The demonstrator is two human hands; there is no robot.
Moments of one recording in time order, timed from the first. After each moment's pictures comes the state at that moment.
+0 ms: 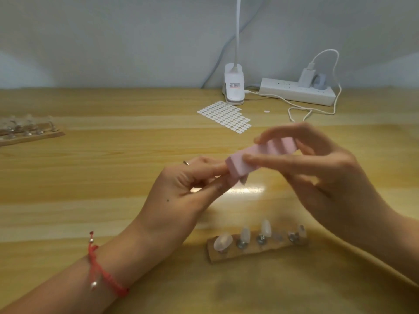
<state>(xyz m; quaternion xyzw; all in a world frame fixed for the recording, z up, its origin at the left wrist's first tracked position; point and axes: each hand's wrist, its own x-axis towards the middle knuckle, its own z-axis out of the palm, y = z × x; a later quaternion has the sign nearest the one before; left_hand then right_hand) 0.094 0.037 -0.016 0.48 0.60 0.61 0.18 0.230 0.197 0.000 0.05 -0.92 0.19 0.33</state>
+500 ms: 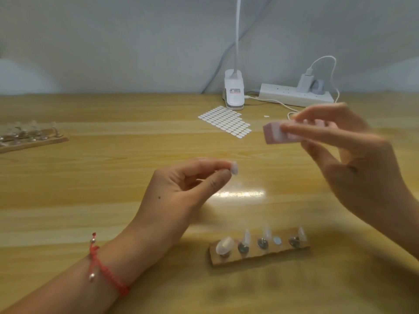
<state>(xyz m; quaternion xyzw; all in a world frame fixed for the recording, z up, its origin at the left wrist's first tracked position) 0.092 0.037 -0.009 0.40 0.59 0.67 0.21 0.234 0.228 0.012 -0.05 -0.89 0.19 0.41</state>
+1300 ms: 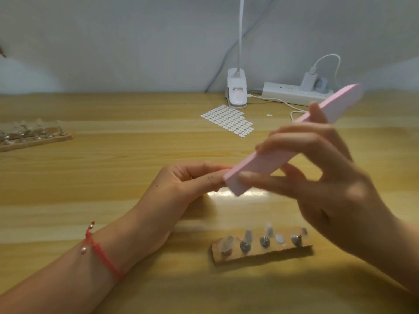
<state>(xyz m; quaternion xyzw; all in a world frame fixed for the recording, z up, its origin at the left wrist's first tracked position) 0.081 0.033 -0.008 0.37 0.56 0.65 0.36 0.229 0.195 0.007 0.09 -0.92 -0.02 0.39</state>
